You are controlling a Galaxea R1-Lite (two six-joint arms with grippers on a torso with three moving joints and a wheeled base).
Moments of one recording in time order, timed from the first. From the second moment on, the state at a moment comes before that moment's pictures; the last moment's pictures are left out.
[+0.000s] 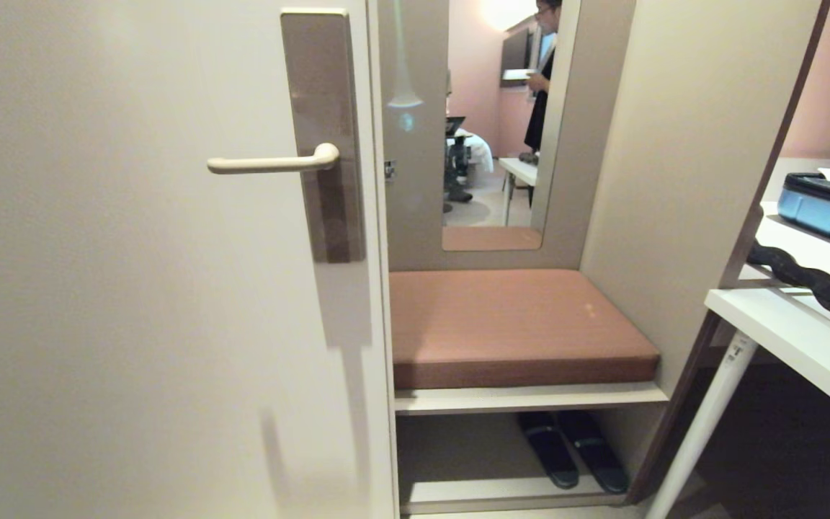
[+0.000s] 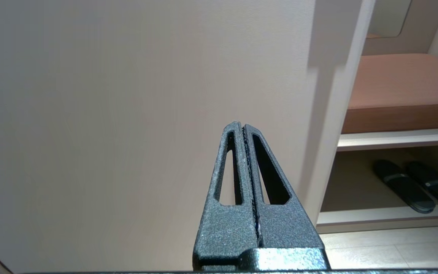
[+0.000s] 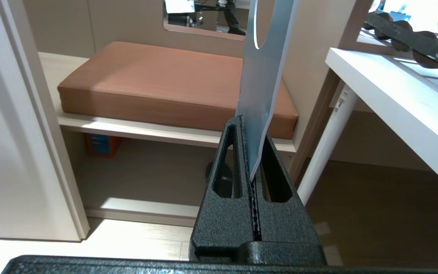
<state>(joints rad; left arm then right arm) 0.00 0.00 0.00 0.00 0.01 0.02 0.00 0.00 -0.01 0.02 0.02 -0.09</state>
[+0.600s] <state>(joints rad) 0.00 0.00 0.00 0.00 0.00 0.02 0.00 0.00 -0.01 0.02 0.02 -0.09</state>
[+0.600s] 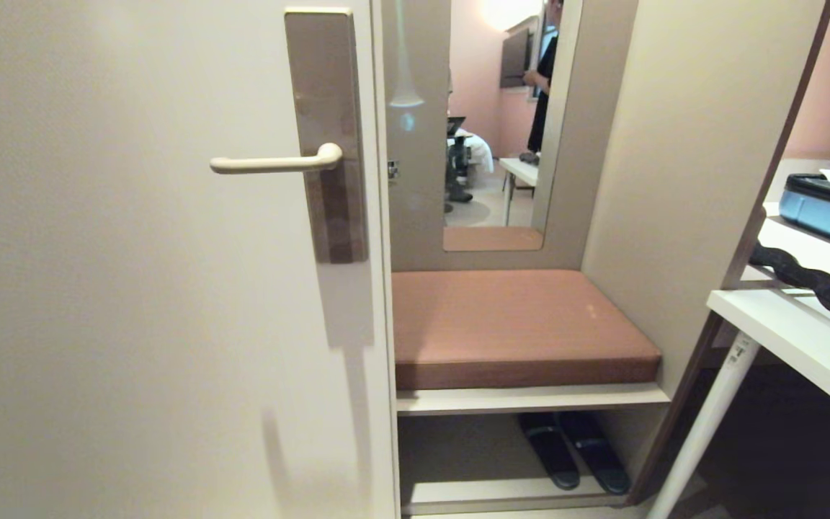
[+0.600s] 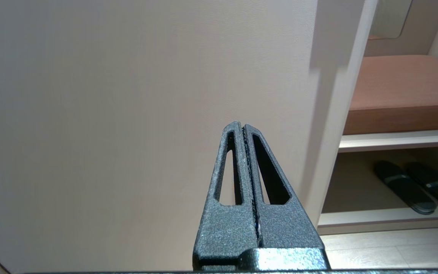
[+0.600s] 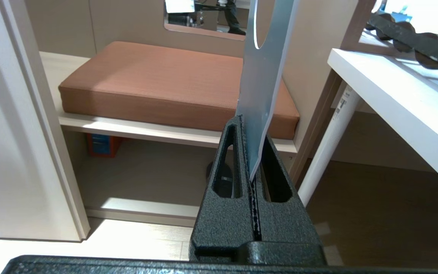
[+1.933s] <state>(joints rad) 0.00 0.00 0.00 0.00 0.00 0.02 0.00 0.10 -0.16 0.03 0.06 -0.09</state>
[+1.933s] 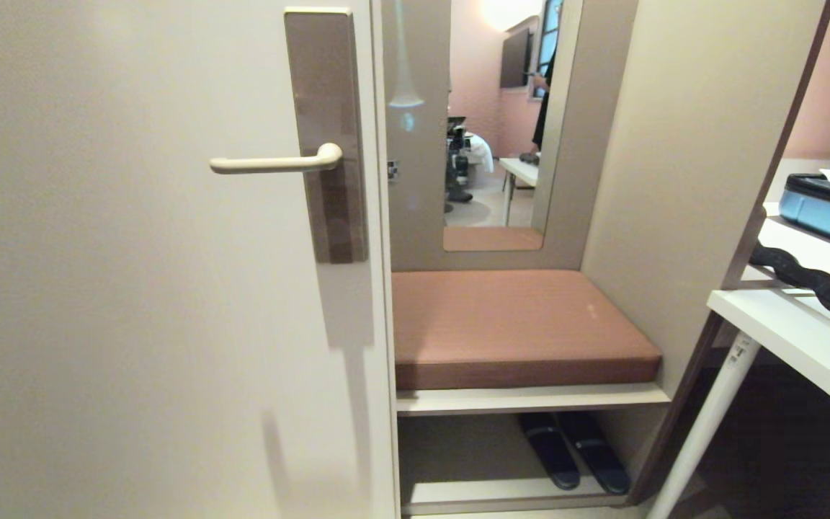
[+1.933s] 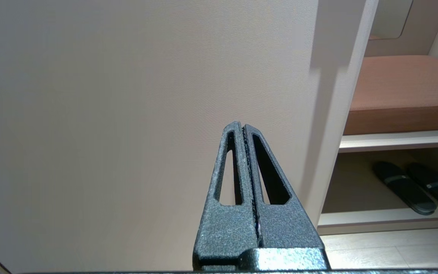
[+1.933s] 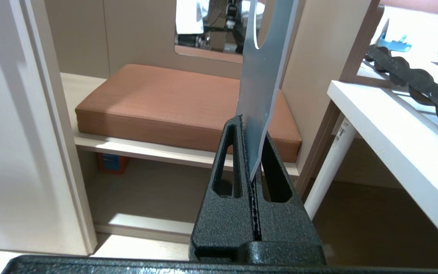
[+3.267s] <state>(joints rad) 0.00 0.00 0.00 0.00 0.01 0.01 0.02 0.96 -0.43 -0.52 0.32 -0.14</state>
